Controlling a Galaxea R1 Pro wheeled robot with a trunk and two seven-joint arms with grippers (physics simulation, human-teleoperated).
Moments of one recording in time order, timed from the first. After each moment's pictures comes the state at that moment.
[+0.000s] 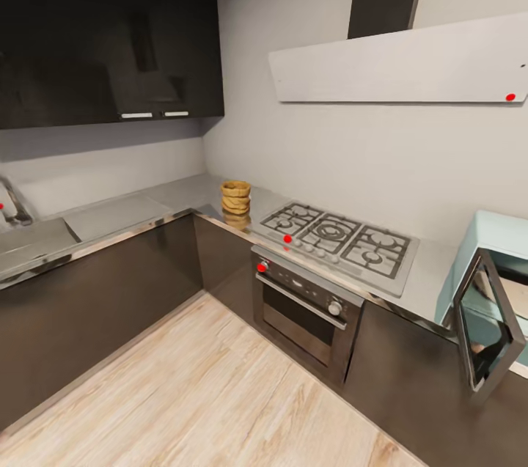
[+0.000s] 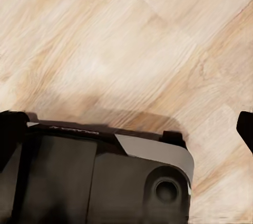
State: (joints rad) left arm -0.12 -0.01 0.12 -0.12 0.04 -0.10 -0.05; right arm -0.23 -0.01 0.06 -0.17 -0.03 -0.06 0.19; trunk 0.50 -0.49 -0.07
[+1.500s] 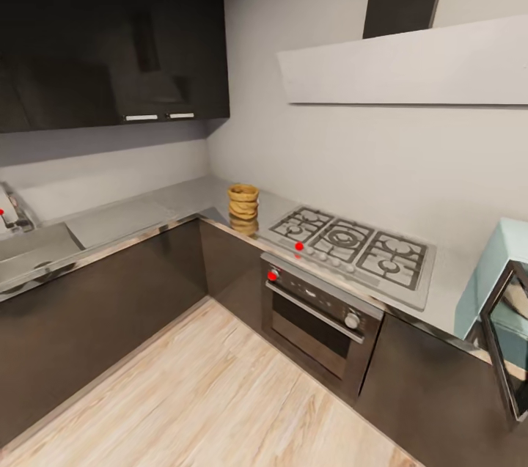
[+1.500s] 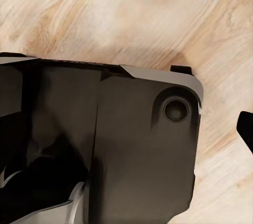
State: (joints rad) left arm -0.10 0.00 0.12 -0.12 0.03 -0.11 -0.05; right arm -0.08 -0.01 0.06 -0.17 -0.03 -0.06 0.19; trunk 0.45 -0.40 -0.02
